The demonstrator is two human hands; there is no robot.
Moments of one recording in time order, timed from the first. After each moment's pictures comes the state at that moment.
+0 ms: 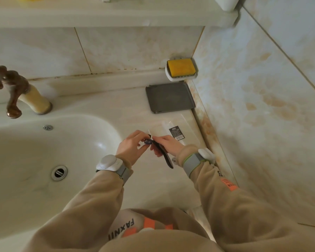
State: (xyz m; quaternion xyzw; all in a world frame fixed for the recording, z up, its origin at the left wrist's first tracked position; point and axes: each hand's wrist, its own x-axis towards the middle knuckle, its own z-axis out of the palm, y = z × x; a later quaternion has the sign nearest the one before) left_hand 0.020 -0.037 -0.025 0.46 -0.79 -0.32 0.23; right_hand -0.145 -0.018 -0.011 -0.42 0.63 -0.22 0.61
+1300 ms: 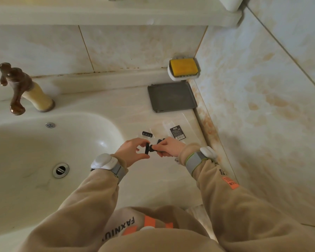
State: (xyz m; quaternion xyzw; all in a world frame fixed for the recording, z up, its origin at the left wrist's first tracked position) left_hand 0.033 -0.041 -0.035 0.47 -0.77 -0.42 0.07; right_hand -0.154 -0.017 -0.013 -0.54 0.64 -0.07 0.55
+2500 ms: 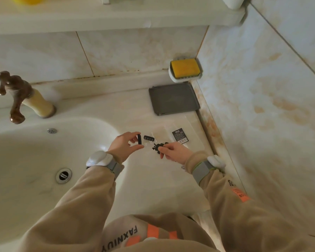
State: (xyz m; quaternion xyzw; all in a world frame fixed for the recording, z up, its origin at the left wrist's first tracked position) left_hand 0.044 -0.071 -0.031 0.54 -0.74 -0.40 0.11; right_hand -0.164 -0.011 -0.027 -0.51 0.63 -0.15 0.56
